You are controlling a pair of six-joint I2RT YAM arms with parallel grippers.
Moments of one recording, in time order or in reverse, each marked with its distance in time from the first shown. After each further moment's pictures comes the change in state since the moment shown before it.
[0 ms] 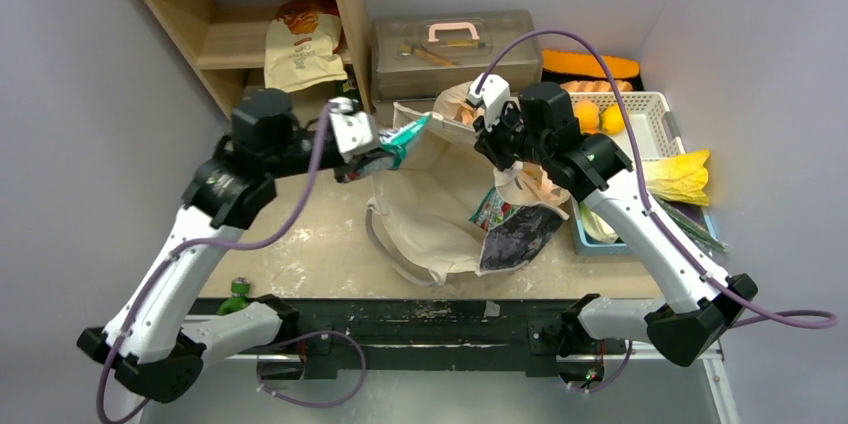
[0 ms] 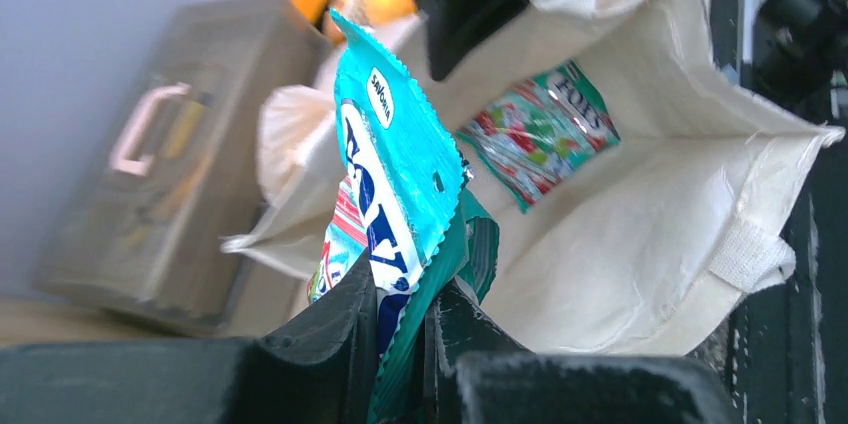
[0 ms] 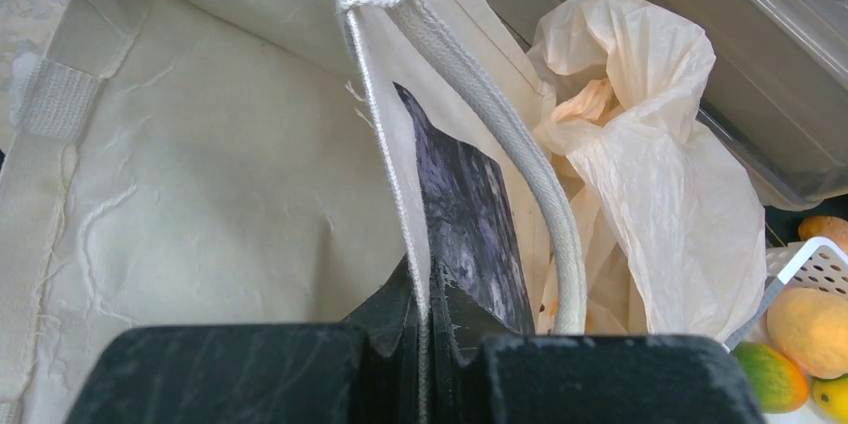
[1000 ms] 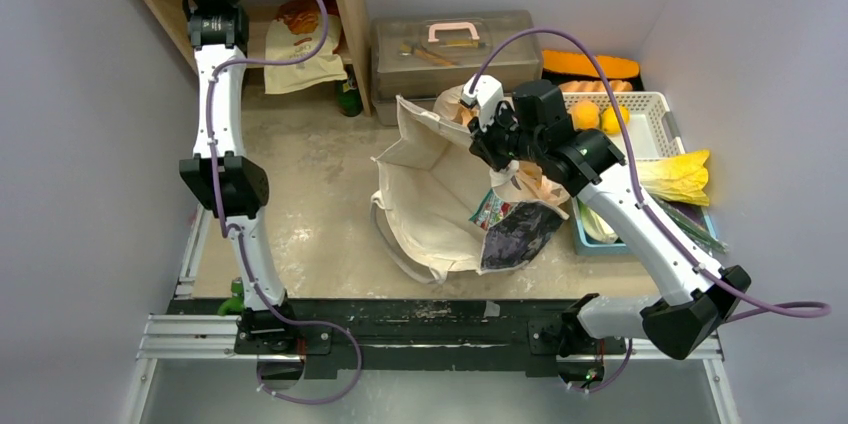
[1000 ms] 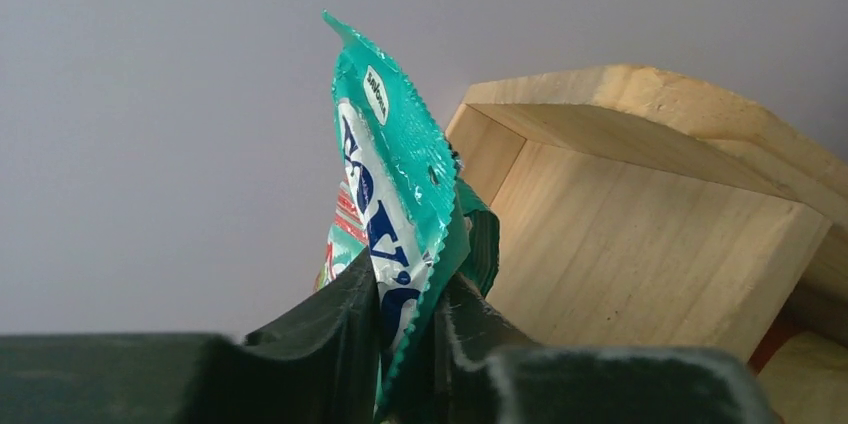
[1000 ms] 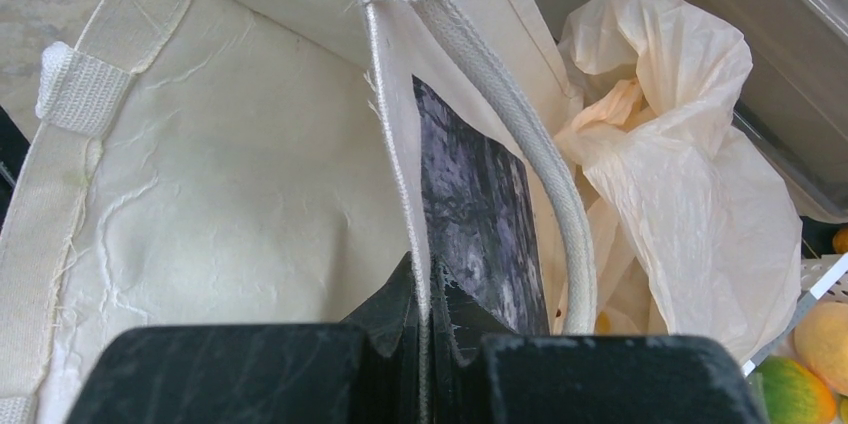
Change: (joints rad) left arm 0.676 1.090 1.175 0.552 0.113 0.315; right arm -0.001 0.037 0.017 -0.018 -0.037 0.000
